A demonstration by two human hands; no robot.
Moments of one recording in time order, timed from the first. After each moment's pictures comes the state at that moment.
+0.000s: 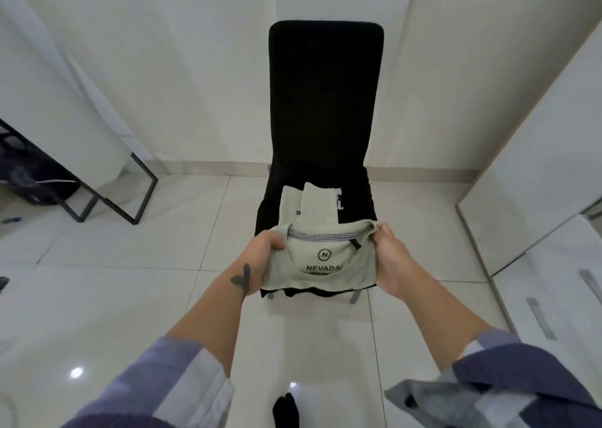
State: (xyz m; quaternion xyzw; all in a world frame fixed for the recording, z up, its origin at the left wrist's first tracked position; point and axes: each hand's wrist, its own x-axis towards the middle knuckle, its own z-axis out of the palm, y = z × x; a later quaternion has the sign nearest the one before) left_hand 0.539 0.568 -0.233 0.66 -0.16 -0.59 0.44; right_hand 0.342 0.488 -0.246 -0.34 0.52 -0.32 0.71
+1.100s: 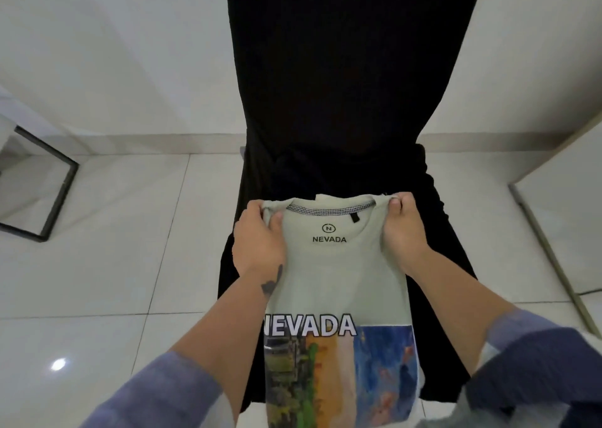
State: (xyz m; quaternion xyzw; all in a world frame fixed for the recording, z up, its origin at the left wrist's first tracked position) left_hand 0.664 0.254 -0.506 0.83 -0.35 -0.23 0.38; right_hand 0.478 0.174 -0.502 -0.54 0.68 -0.30 0.39
